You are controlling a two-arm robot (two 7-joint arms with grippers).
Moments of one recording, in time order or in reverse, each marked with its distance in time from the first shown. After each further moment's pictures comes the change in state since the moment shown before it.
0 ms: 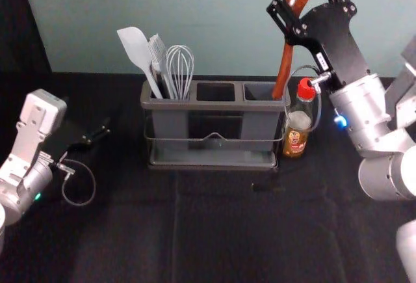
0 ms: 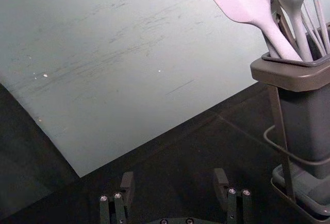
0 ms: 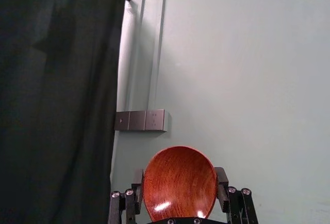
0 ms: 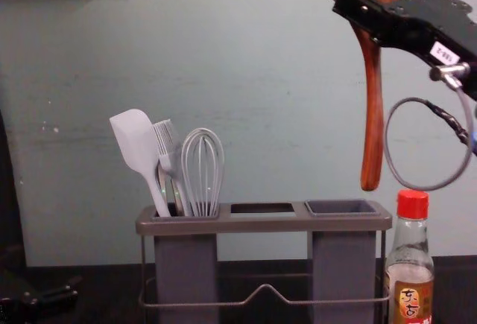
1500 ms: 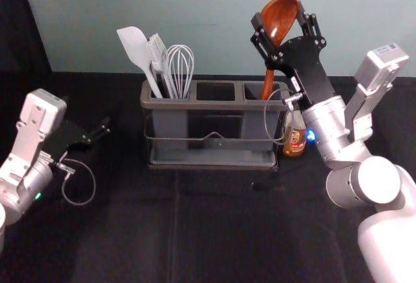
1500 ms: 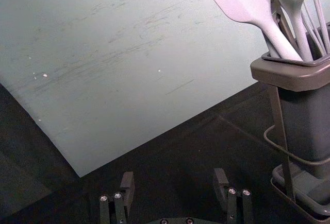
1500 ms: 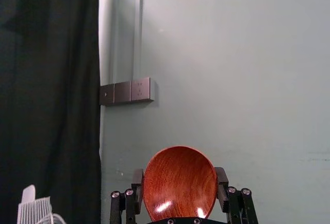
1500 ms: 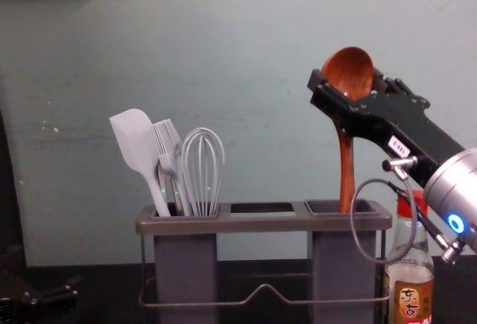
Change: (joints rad) left arm 0.000 0.000 0.000 0.000 0.000 0.000 0.000; right arm 0.102 -0.101 0.014 0.355 -0.015 -0.145 0.025
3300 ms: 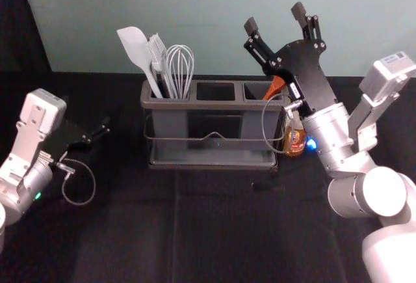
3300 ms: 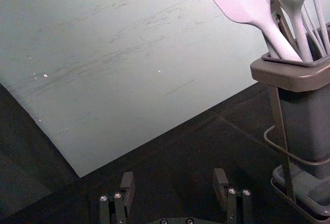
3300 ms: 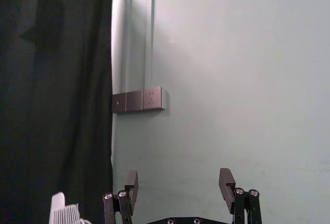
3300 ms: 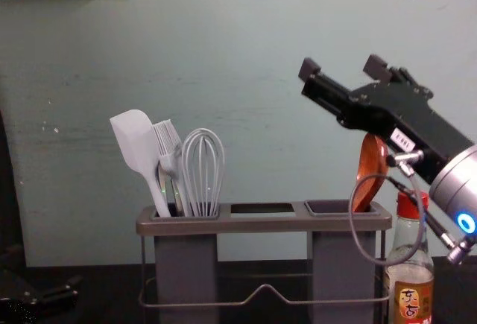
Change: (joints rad) left arm 0.000 0.000 0.000 0.000 0.000 0.000 0.000; right arm -0.079 0.010 -0.012 -0.129 0.001 0.018 0.008
